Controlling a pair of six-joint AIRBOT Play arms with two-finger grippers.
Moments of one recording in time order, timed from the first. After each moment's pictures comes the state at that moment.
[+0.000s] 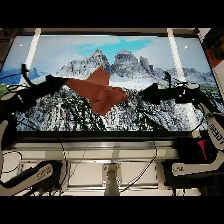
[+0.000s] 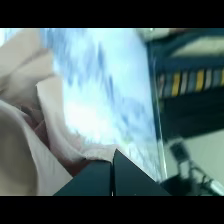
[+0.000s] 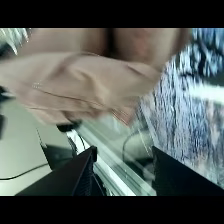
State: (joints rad) left arm 0.28 -1.17 0.80 0.03 -0.99 -0.80; right arm -0.13 -1.55 0.99 -0.40 1.26 1.15
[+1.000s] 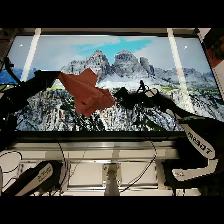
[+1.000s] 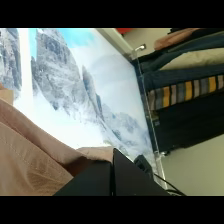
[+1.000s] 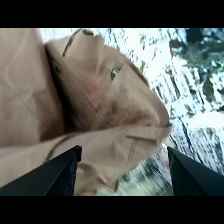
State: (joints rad) left arm 0.29 -1.07 0.80 0.03 -0.99 -0.80; right arm 0.37 -1.58 0.98 -0.39 0.59 1.66
